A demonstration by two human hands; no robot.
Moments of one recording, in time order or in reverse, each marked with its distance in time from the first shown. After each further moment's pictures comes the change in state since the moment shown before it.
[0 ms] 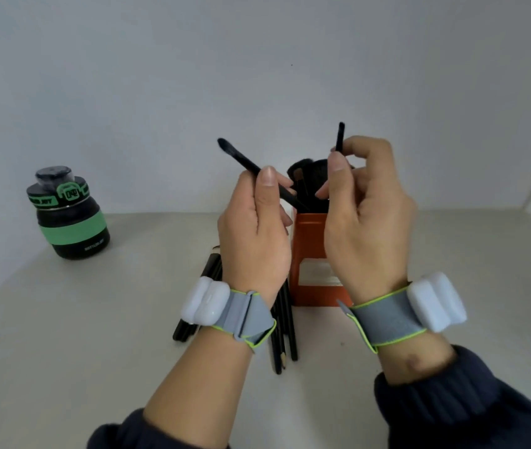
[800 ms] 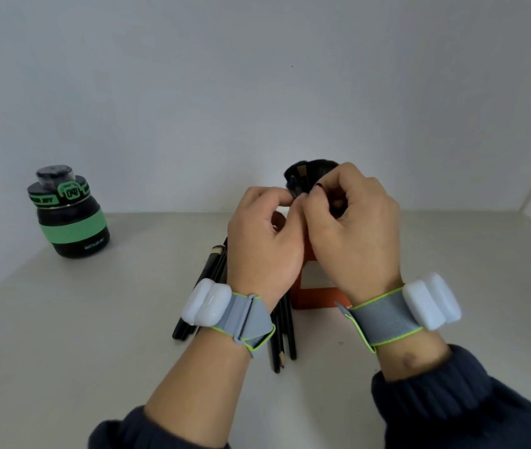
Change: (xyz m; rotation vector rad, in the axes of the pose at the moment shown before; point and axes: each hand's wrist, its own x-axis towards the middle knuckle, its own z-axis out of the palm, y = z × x) left_hand -0.004 -0.006 0.002 0.144 -0.093 -0.035; right_hand -0.001 0.001 0.000 -0.169 -0.138 -0.040
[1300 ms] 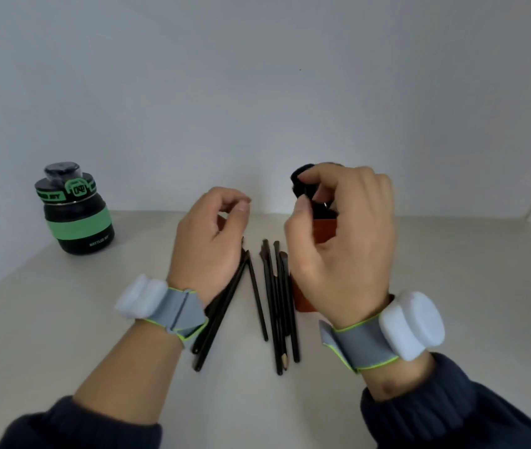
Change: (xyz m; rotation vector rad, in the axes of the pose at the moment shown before) left_hand 0.018 -0.033 -0.058 0.178 -0.057 -0.041; right_hand -0.015 -0.022 0.001 0.038 0.130 -0.283
